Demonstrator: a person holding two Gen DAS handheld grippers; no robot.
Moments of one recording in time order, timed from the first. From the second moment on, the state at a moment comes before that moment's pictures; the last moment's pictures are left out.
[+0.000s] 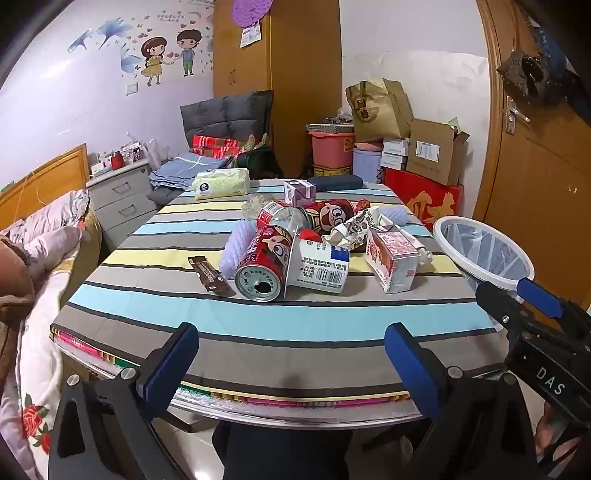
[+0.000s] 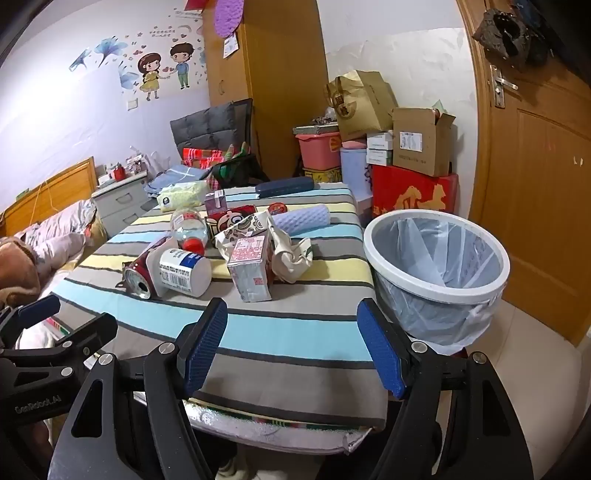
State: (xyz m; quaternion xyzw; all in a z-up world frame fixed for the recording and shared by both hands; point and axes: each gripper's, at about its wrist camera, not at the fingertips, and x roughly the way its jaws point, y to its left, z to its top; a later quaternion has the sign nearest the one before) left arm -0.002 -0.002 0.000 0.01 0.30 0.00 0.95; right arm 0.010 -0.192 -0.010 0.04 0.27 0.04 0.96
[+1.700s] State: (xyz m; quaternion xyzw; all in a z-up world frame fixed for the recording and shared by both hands) left arm -0.005 0.004 0.006 0.00 0.30 0.01 0.95; right arm 0.005 -0.189 -0.004 0.03 0.26 0.04 0.96
